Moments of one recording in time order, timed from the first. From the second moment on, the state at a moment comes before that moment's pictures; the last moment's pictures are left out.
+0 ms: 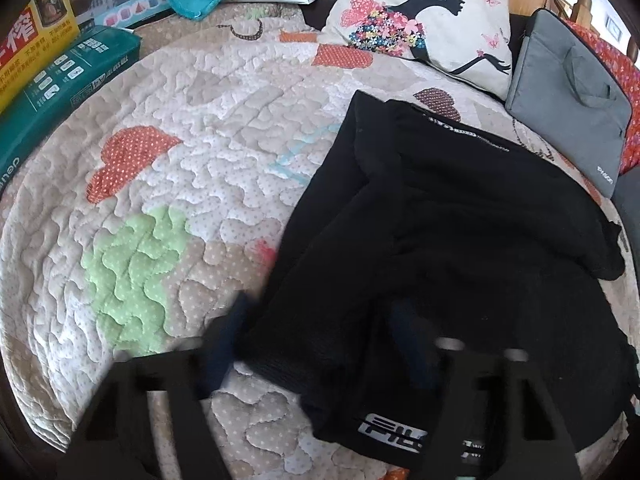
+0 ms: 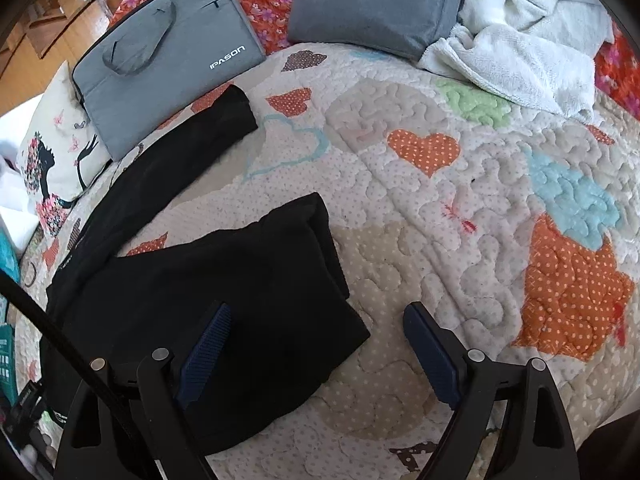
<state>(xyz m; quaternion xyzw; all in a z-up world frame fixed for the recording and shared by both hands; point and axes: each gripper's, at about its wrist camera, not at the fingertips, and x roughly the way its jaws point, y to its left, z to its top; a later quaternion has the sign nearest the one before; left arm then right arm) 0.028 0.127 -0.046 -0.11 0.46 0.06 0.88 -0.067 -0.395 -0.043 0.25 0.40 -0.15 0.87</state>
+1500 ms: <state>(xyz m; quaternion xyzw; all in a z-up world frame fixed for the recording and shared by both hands) 0.108 0.170 0.022 -0.16 0.44 0.01 0.88 -0.005 -0.377 0.075 0.08 0.36 -0.06 0.93</state>
